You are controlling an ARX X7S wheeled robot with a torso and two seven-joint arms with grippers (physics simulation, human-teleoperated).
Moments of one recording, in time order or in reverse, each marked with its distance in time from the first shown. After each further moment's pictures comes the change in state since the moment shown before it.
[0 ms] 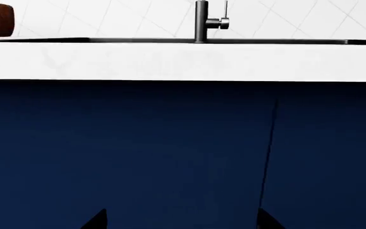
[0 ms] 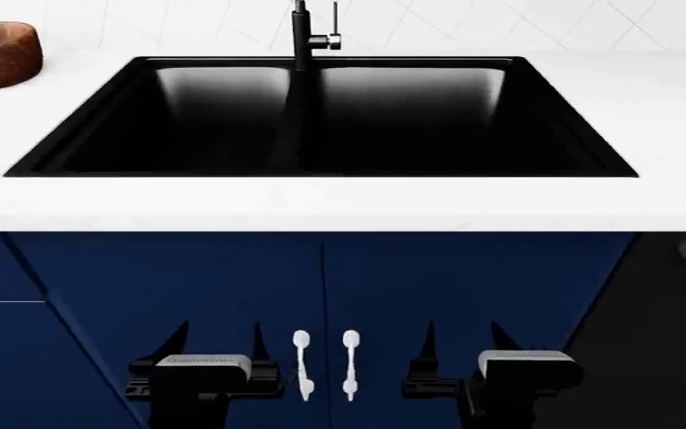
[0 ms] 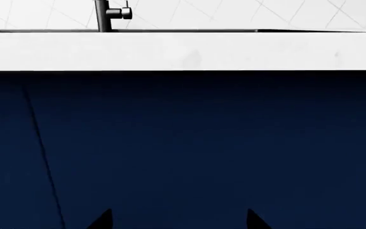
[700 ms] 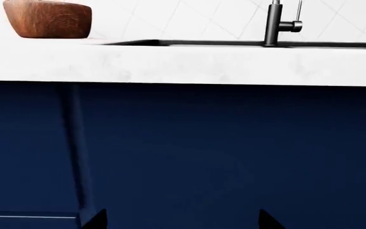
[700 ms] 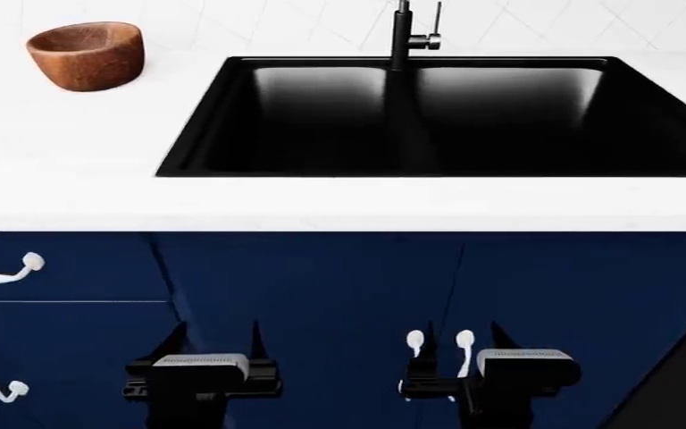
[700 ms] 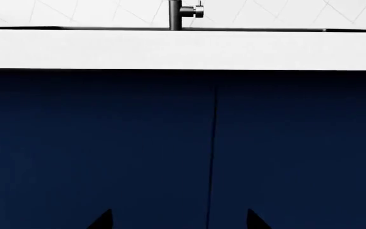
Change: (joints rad) left arm 0.001 -0.038 0.041 0.013 -0.043 0.000 -0.048; right arm 0.007 0.037 -0.048 -0.006 0.033 0.012 0.049
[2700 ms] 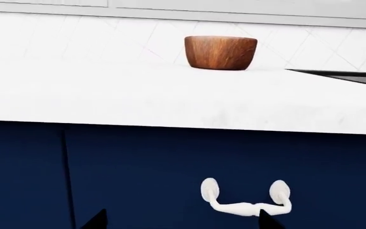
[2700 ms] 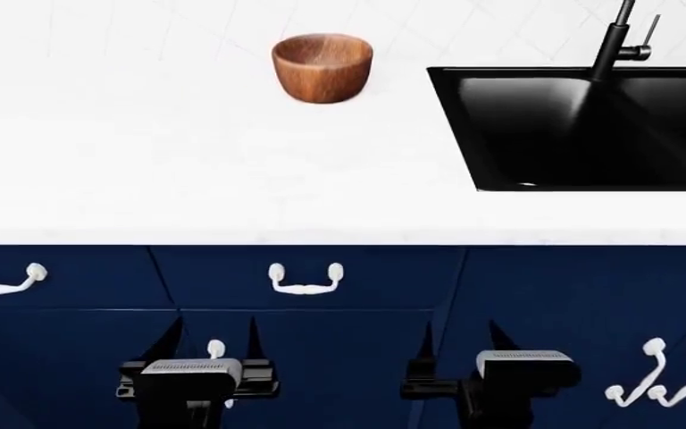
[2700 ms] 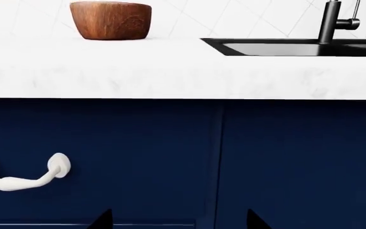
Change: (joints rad) left arm 0.012 -0.066 0.069 0.008 -0.076 0.092 -0.055; right arm 0.006 0.061 -0.077 0.009 0.064 -0.033 0.065
